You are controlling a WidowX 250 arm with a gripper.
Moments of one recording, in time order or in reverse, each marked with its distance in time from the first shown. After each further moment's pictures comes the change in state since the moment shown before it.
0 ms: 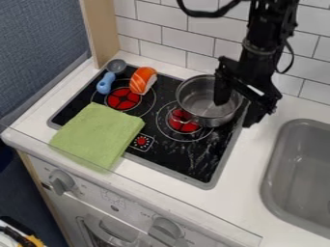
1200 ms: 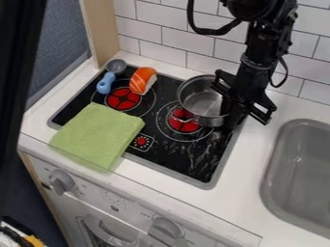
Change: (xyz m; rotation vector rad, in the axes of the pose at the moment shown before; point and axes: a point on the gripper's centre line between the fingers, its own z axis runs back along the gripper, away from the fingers) arm 0.003 -0.001 -0.025 -0.022 0.067 0.031
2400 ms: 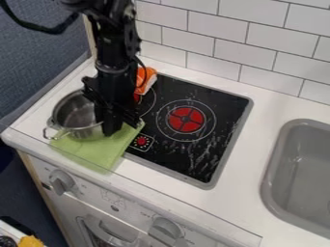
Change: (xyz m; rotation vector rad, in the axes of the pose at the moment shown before) arm -0.154 0.108 -0.009 0.038 0.019 0.200
